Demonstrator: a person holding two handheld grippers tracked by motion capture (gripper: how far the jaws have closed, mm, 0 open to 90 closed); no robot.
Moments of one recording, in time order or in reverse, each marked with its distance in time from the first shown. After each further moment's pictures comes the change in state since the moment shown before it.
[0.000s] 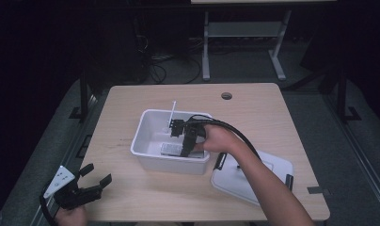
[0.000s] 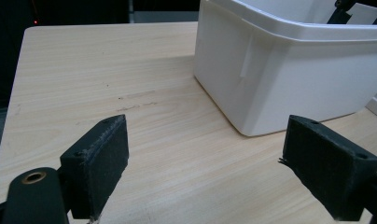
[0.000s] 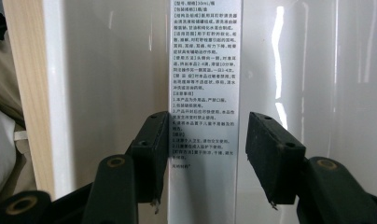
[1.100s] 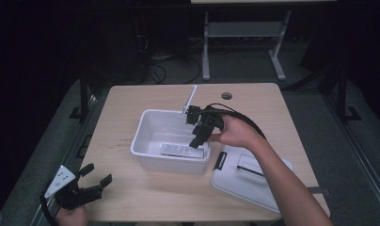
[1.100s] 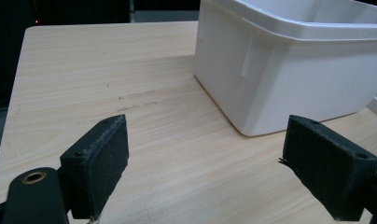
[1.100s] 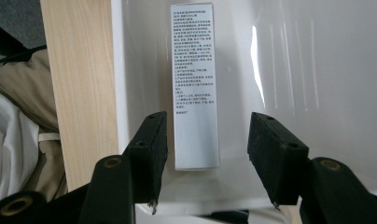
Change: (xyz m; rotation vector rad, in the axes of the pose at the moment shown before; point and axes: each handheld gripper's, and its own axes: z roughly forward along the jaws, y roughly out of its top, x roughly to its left) left arm -0.001 0.000 0.001 0.002 0.005 0.000; right arm 0.006 -0.034 -0.064 -0.129 -0.037 0.046
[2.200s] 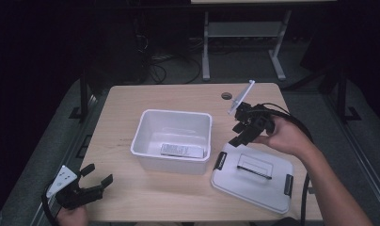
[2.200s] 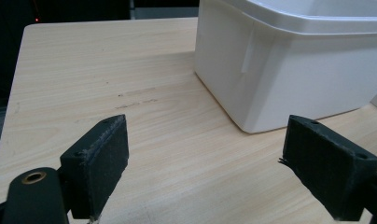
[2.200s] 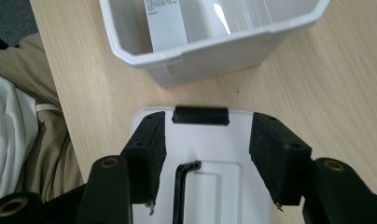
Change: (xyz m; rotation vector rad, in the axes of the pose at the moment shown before) left arm -0.001 -0.001 0.002 0.015 0.004 0.010; right arm 0.002 -0.103 -0.063 -0.057 -0.081 0.155
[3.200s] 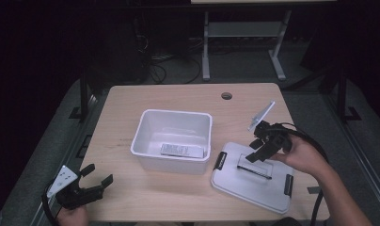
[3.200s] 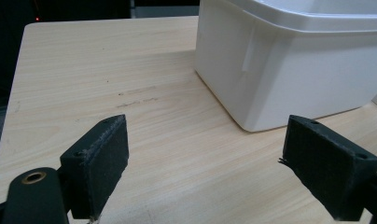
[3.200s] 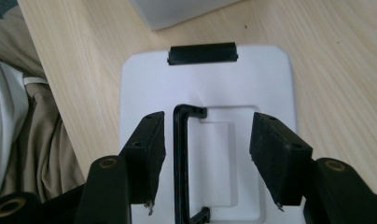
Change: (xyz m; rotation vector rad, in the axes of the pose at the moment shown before) left arm 0.000 -0.001 0.000 0.005 0.003 0.000; right arm -0.006 -0.071 0.028 0.014 0.026 0.087
